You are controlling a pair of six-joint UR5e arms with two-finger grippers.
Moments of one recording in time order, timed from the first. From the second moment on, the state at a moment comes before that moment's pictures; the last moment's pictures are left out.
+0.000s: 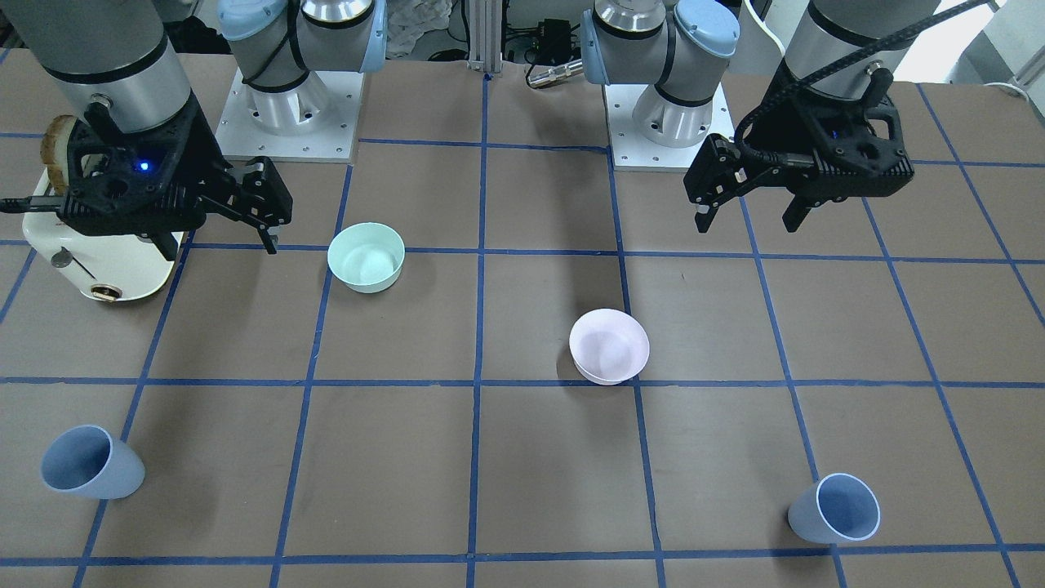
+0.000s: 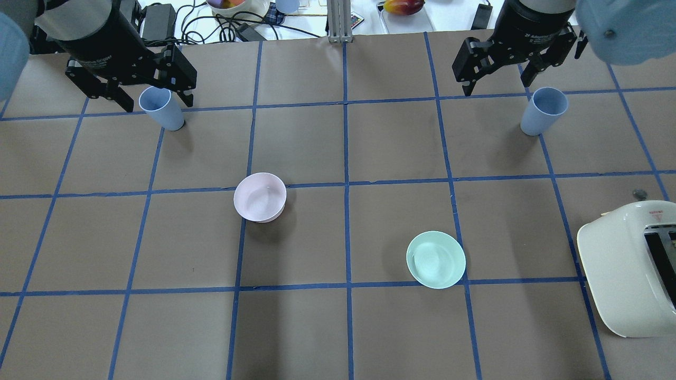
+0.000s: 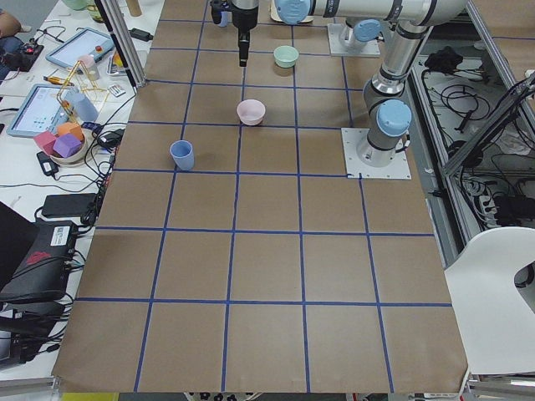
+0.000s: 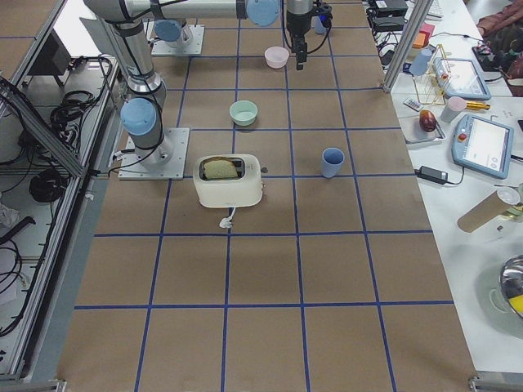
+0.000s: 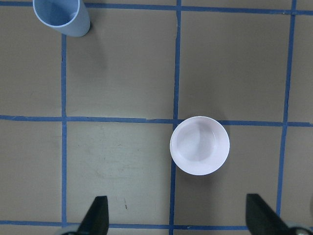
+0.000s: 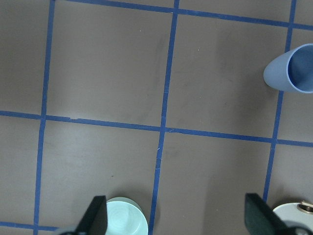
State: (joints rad) left arm -1.52 -1.58 -1.51 -1.53 1.56 0.01; right arm 1.58 -1.49 1.48 -1.64 -1.59 -0.11
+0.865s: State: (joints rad) left arm -1.50 -1.75 -1.42 -1.41 1.57 0.11; right arm 1.58 -1.48 1.48 -1.64 -1.58 -0.11
